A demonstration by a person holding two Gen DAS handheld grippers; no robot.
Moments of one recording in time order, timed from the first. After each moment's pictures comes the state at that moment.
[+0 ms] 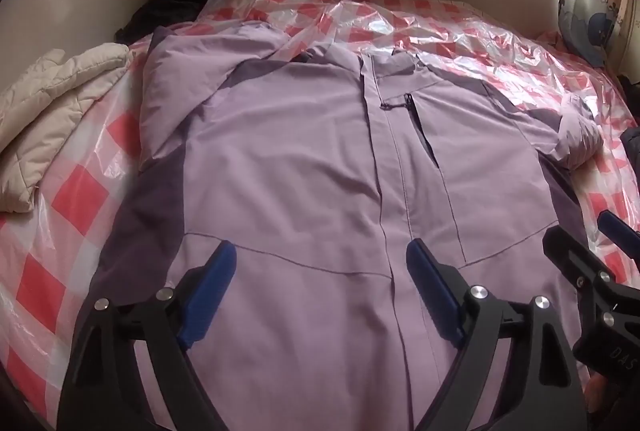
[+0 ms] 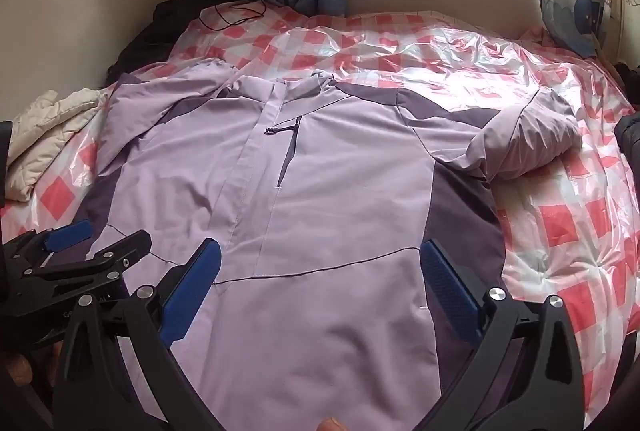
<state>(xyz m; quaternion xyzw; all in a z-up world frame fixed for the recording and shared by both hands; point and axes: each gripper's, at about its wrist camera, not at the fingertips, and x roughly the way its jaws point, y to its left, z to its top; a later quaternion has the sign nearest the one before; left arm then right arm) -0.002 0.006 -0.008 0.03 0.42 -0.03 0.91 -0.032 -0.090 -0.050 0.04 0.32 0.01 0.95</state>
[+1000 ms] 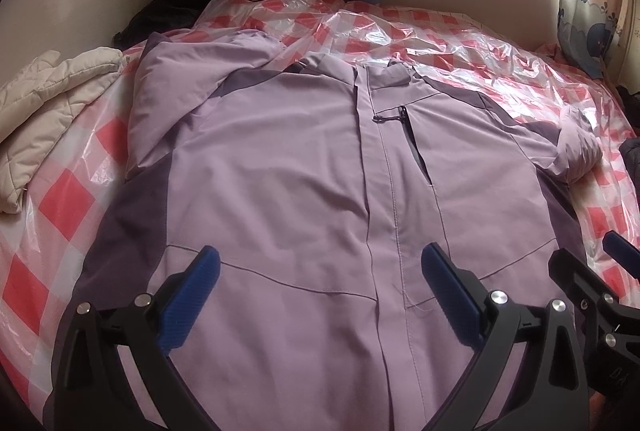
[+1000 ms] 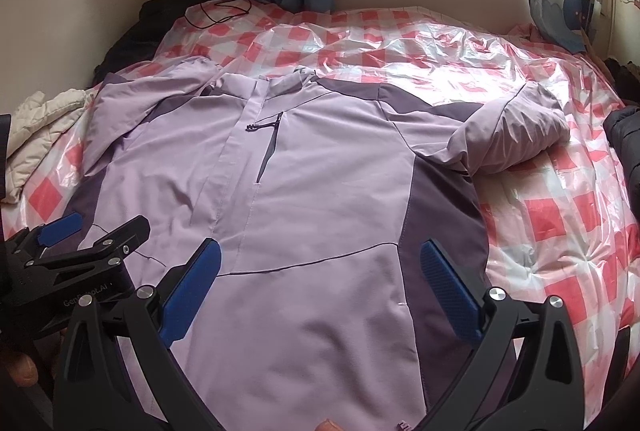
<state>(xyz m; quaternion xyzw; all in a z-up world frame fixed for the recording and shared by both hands) 0.006 -0.009 -0.014 0.02 0.41 -0.03 0.91 -0.037 -0.107 -0.053 0.04 0.32 -0.01 0.95</state>
